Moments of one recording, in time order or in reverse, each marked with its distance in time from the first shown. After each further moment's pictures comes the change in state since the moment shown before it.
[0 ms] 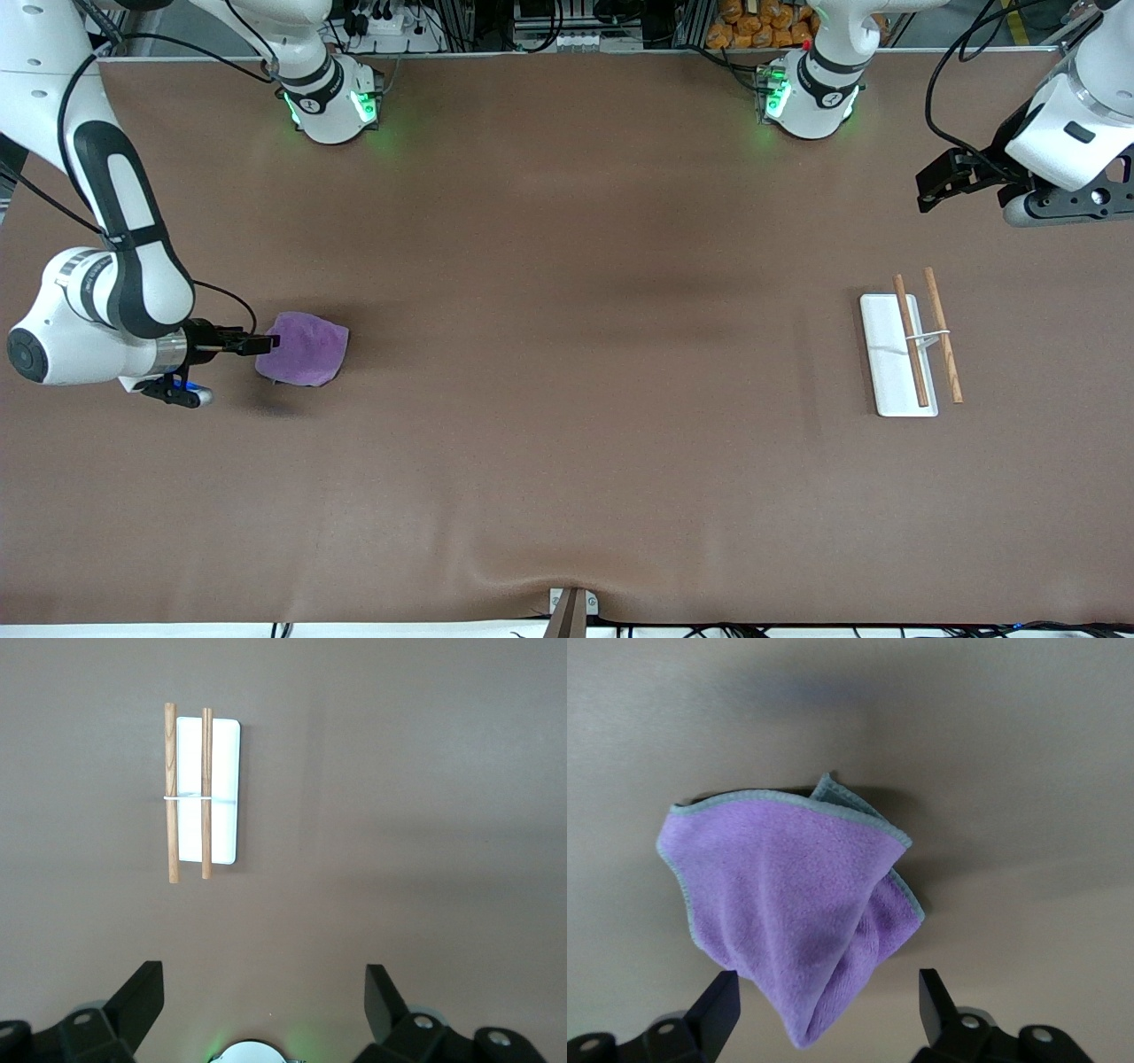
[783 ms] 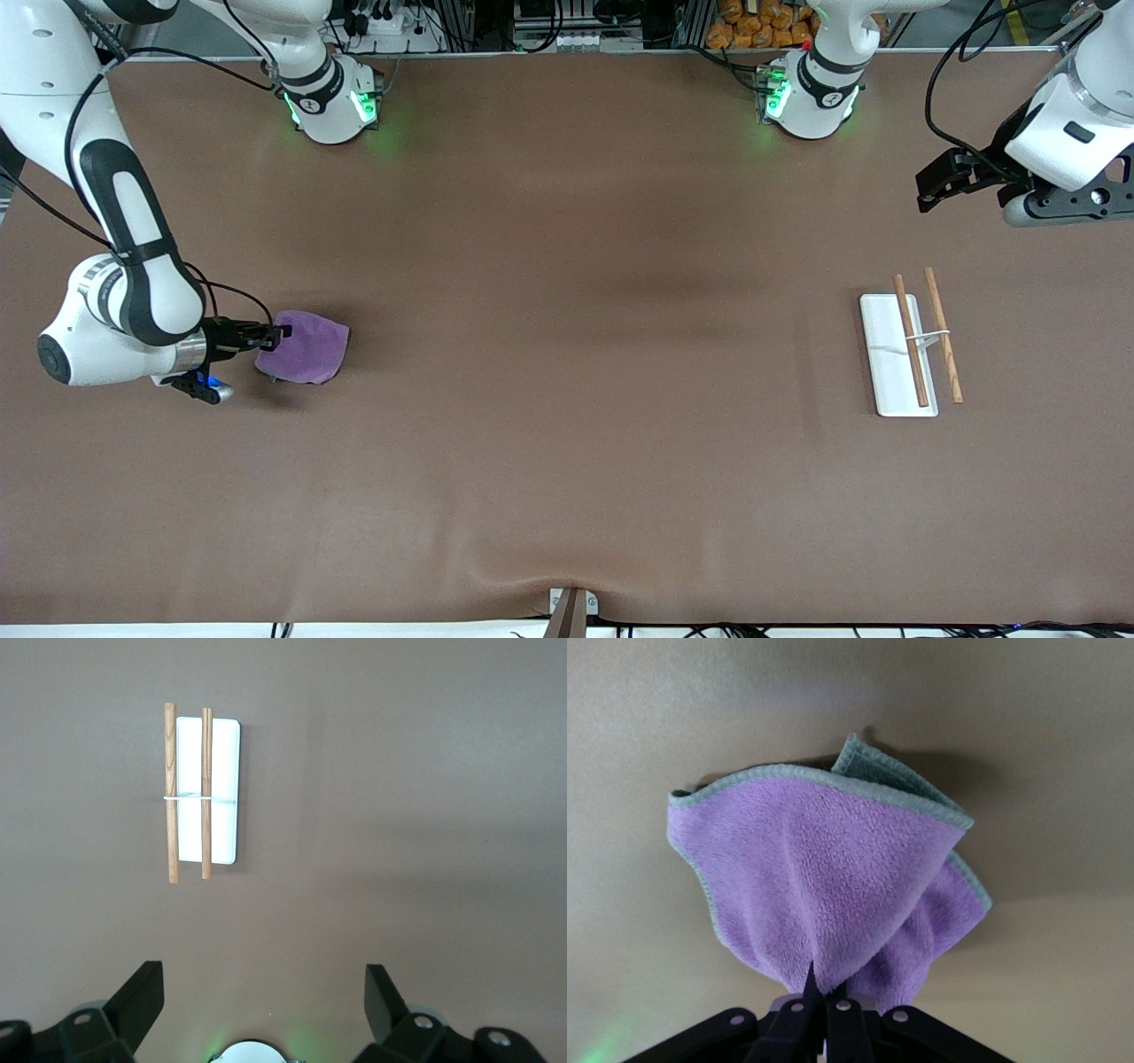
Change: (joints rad) left arm 0.000 0.000 0.000 0.000 0.000 0.000 0.000; right arm 0.000 0.028 0.012 -0.017 0.093 -0.040 0.048
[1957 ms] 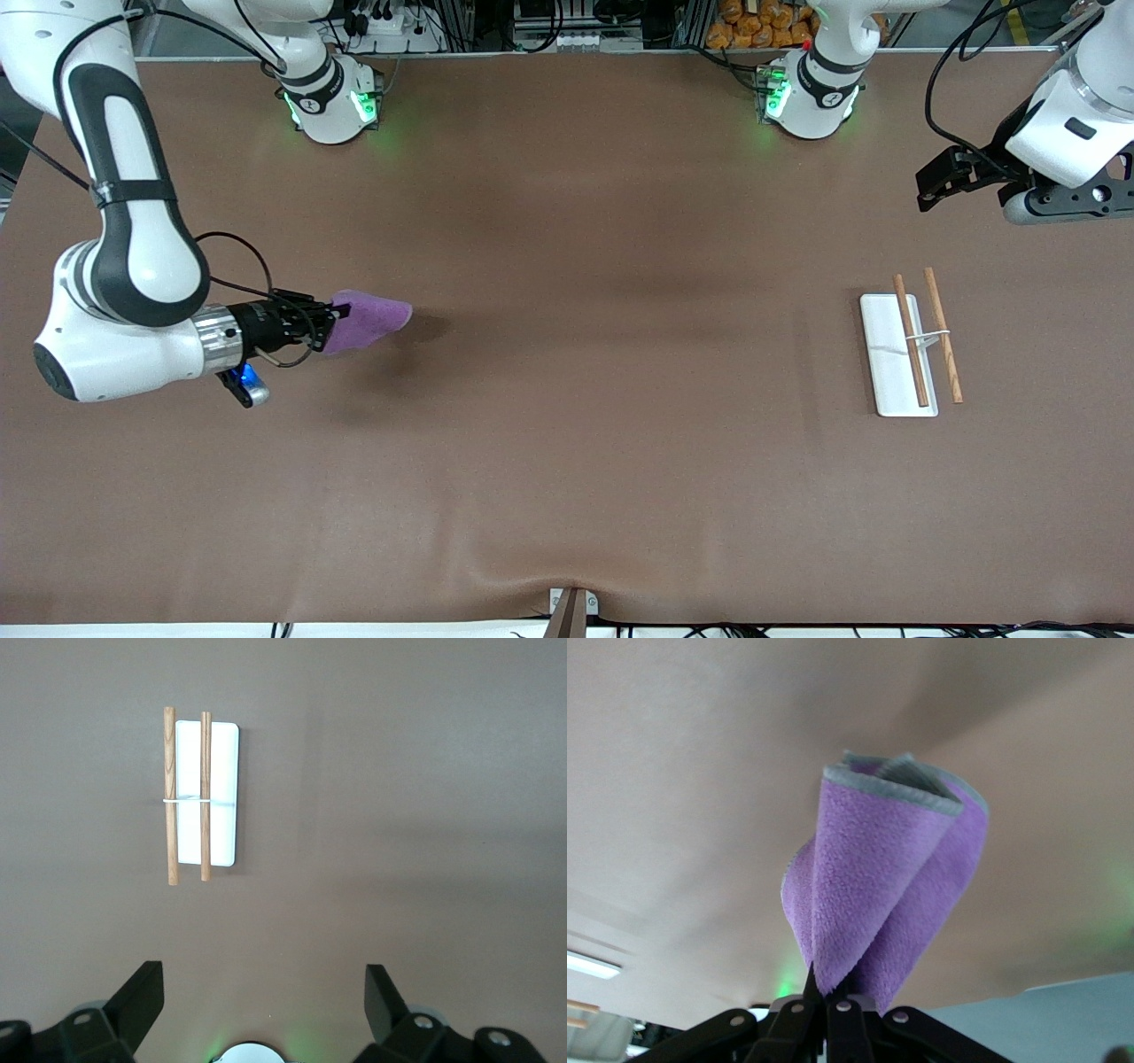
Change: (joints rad) left arm 0.000 0.000 -0.003 0.006 0.000 0.001 0.000; right arm 0.216 -0.084 0.040 0.275 0.243 -0.339 0.691
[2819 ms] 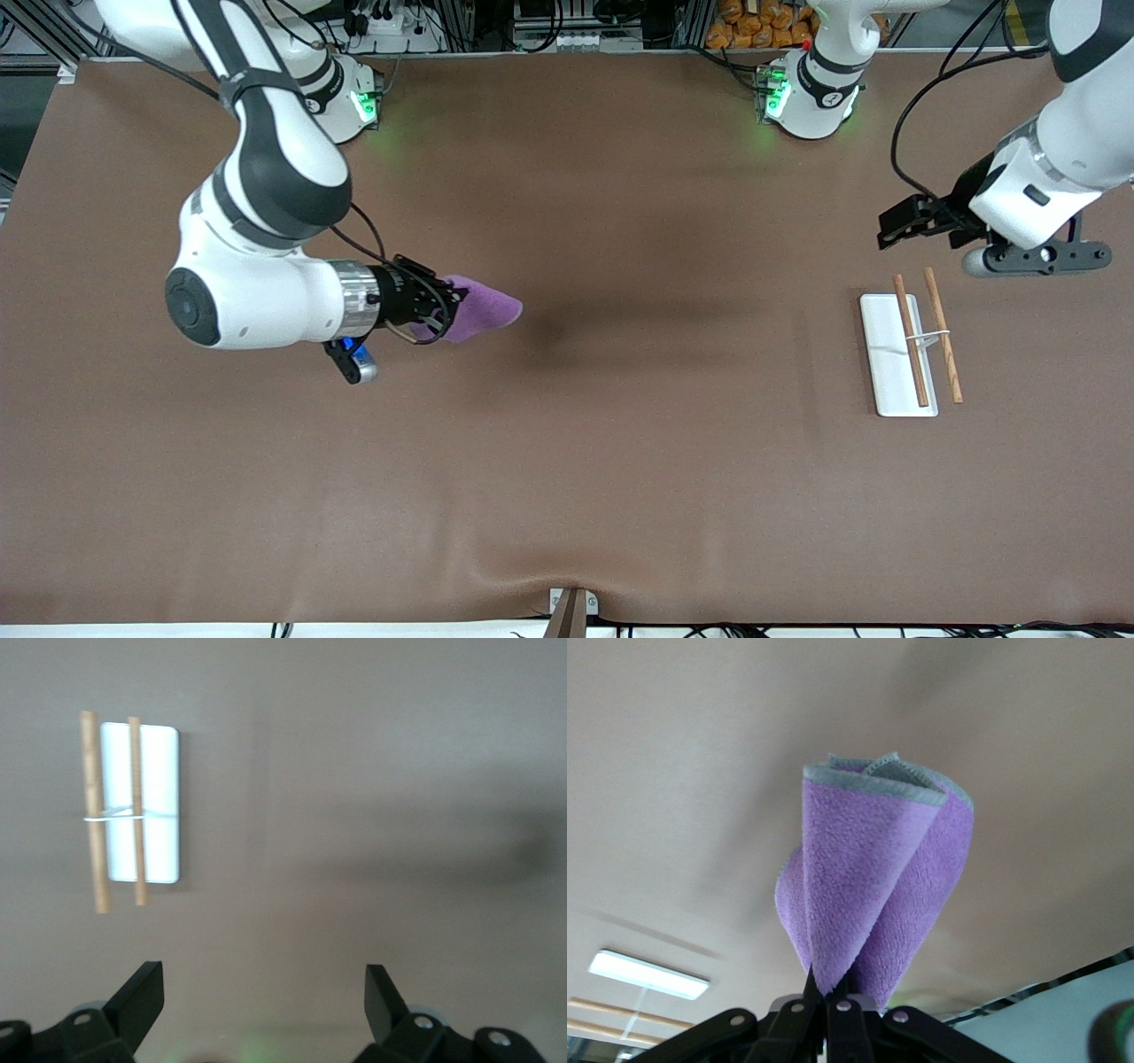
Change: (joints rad) left arm -0.007 0.111 -0.002 -0.003 -0.124 0.104 -0.029; right arm 0.301 -0.003 0.002 0.192 0.032 0.143 0.510
